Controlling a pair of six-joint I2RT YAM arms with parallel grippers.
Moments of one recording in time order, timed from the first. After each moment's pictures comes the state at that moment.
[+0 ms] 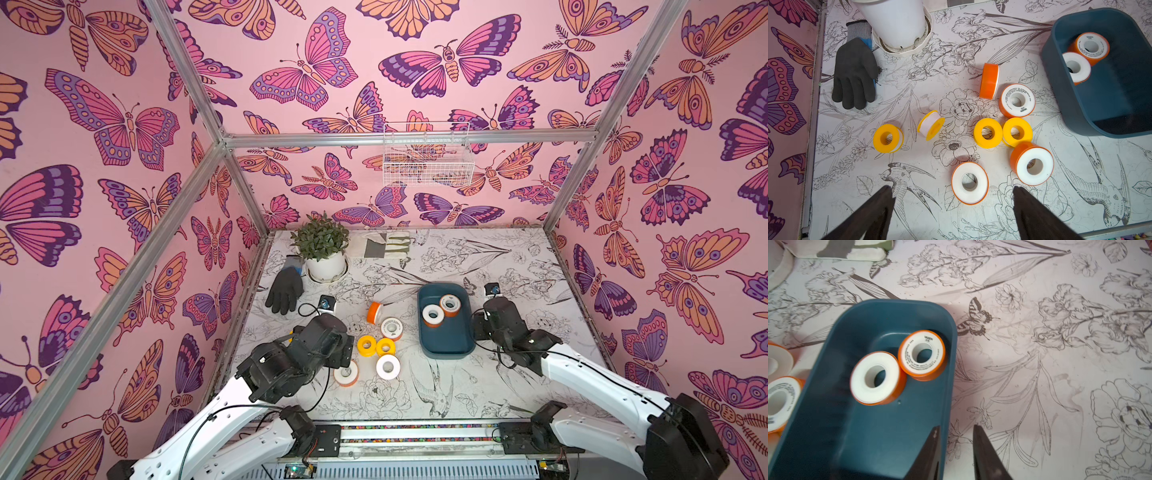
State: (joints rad) left arm -0.79 0.78 0.95 -1.13 -0.42 -0.46; right arm 0.63 1.08 0.55 -0.25 0.33 0.37
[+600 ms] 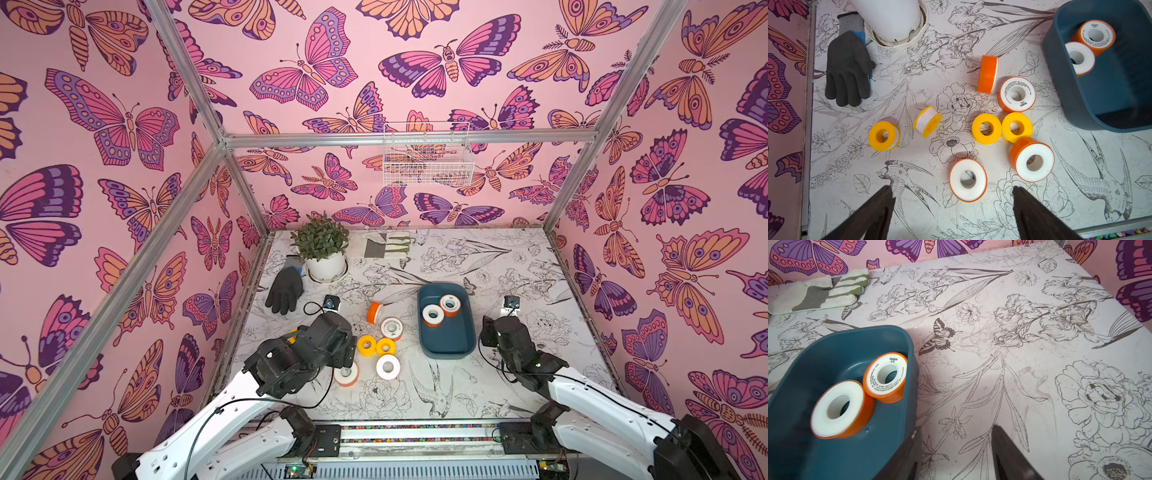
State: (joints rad) left arm -0.79 0.82 0.95 -1.13 -0.40 -0.46; right arm 0.63 0.92 0.33 -0.01 0.50 0.45
